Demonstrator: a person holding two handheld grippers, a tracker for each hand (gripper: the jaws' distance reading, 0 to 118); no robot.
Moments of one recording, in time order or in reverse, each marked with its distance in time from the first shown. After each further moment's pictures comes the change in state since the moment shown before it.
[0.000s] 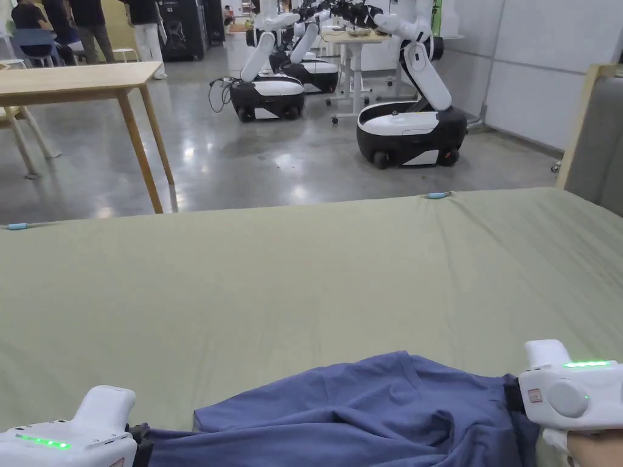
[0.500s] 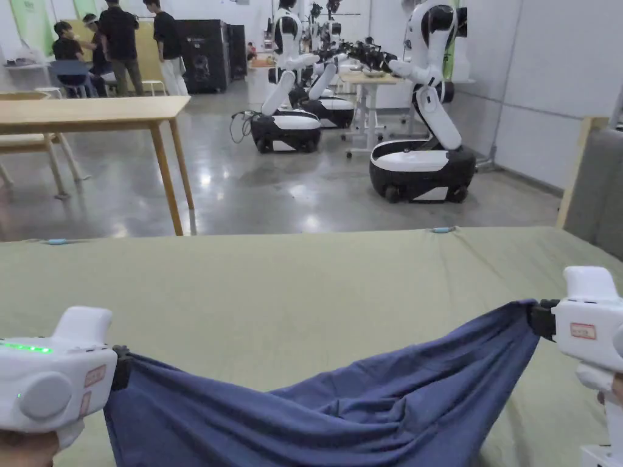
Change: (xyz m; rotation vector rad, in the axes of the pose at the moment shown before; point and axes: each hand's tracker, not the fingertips) left arm -0.042 0.047 0.104 0.210 0.098 0.110; right arm 0.032 0.066 0.187 0.419 0.159 -0.020
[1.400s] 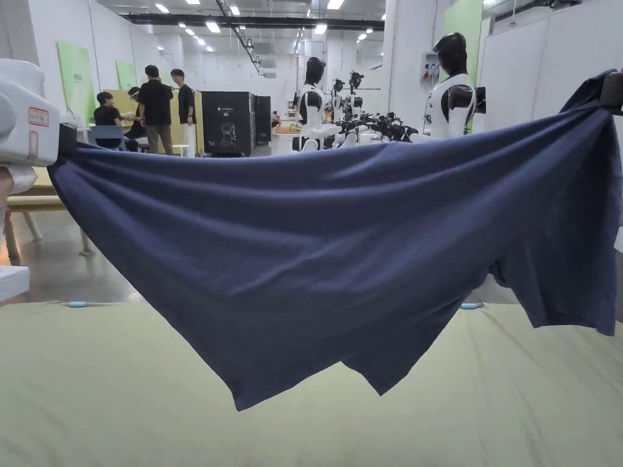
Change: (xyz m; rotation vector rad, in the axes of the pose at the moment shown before) left arm -0.119 0.280 0.076 0.383 0.223 0.111; right arm -0.049 0.294 0.100 0.541 -0.145 0.019
